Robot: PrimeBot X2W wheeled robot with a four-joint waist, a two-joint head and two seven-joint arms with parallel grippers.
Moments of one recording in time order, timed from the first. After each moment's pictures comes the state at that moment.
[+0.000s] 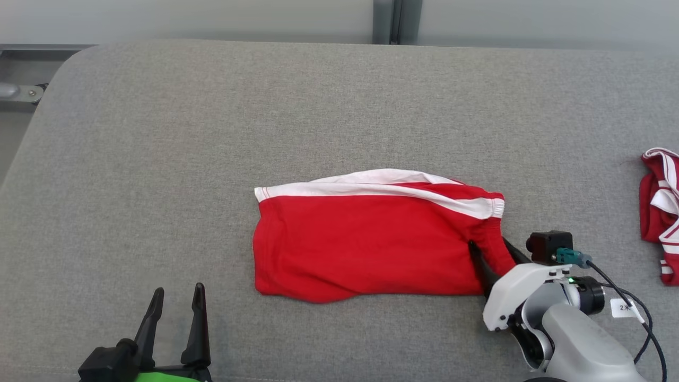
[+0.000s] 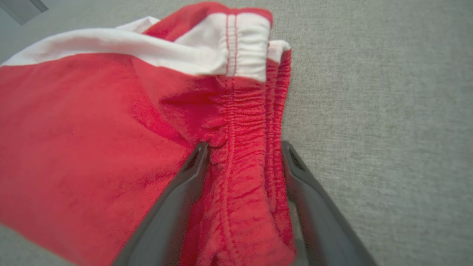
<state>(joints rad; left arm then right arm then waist) 0.10 0.09 -0.06 0.14 -0.37 -0.12 -0.26 -0.42 -0.20 0.43 0.81 0.50 0.13 -0.20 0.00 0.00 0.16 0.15</state>
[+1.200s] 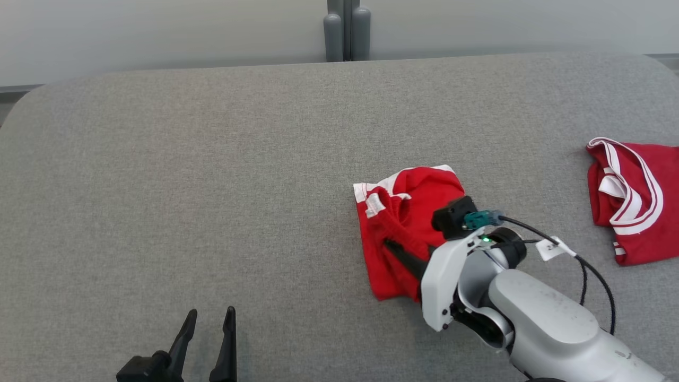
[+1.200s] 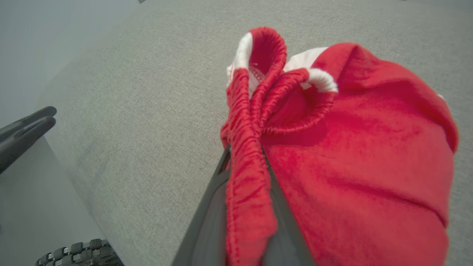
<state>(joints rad) 0.11 0.08 -0.14 0.24 -0.37 -0.13 -0.26 -0.56 -0.32 0.83 0.41 0.74 0.13 0.12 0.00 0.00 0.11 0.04</state>
